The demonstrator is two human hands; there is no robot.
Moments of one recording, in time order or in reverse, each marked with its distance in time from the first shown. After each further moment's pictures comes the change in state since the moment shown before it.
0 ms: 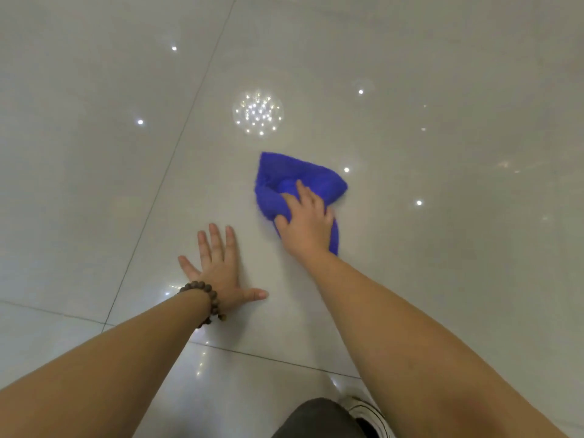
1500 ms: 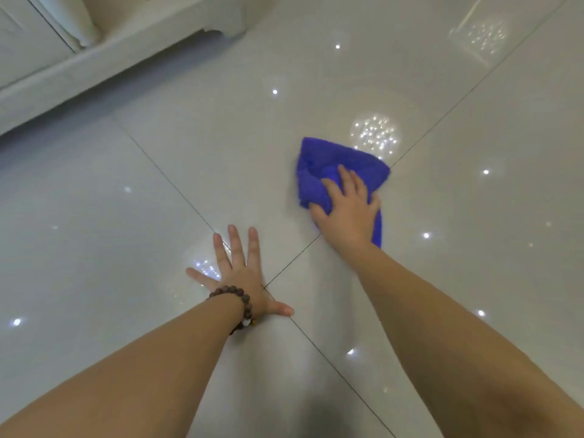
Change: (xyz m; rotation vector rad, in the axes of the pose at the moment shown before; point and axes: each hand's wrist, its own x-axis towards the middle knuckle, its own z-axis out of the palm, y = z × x) left_hand -0.054 -0.198 0.004 -0.371 -0.070 -0.487; right_hand 0.032 -0.227 0.098 -0.269 -0.094 -0.553
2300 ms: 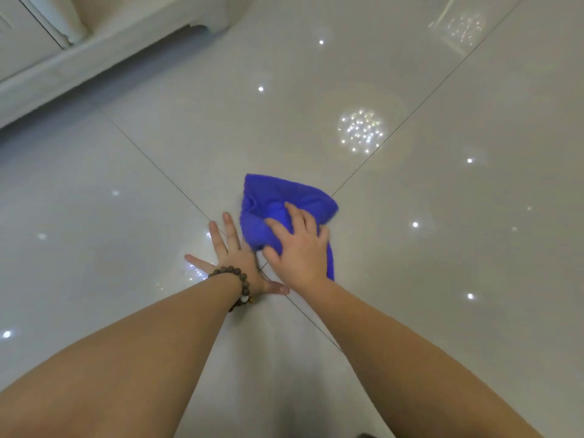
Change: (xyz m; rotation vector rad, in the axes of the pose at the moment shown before) left_hand -0.004 -0.001 0.006 0.018 0.031 0.019; right_hand -0.095 -0.054 0.015 0.019 -0.095 -0.213
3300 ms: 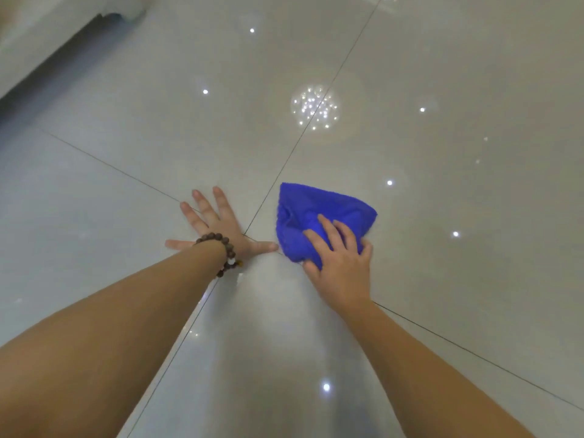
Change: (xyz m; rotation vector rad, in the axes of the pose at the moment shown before) left_hand -0.014 -0.003 0.003 0.023 0.112 0.037; right_hand -0.137 0.025 0.036 -0.039 0.177 0.380
